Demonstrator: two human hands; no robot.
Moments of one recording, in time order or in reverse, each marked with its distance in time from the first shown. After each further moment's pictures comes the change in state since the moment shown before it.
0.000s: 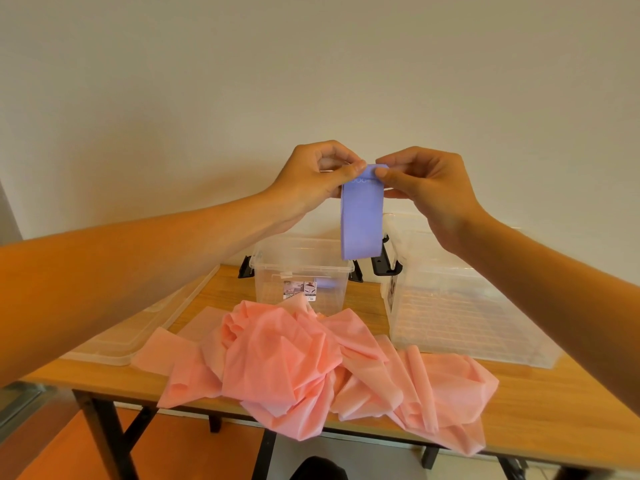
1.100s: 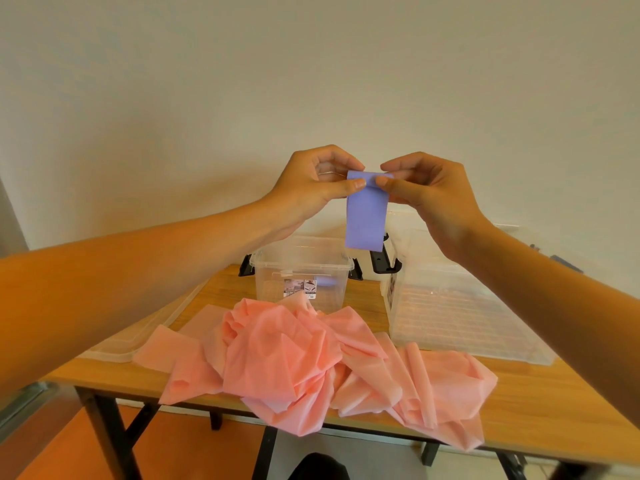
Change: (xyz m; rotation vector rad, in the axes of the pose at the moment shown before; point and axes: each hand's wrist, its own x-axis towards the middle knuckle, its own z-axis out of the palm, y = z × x) left_hand -0.012 -0.002 0.000 -0.024 -0.026 0.019; right_hand -0.010 0.006 -0.003 0.082 0.011 0.044
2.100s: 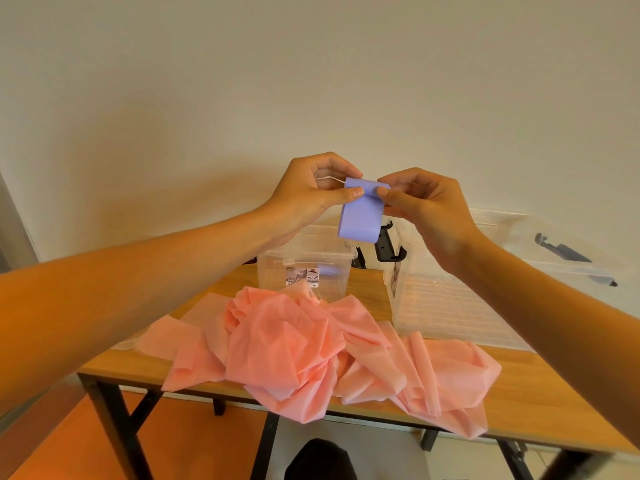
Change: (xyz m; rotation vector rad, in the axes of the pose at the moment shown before) left_hand -0.014 -0.025 -0.003 0.051 0.007 -0.013; right_hand -0.017 0.032 0.007 0.016 -0.022 0.037
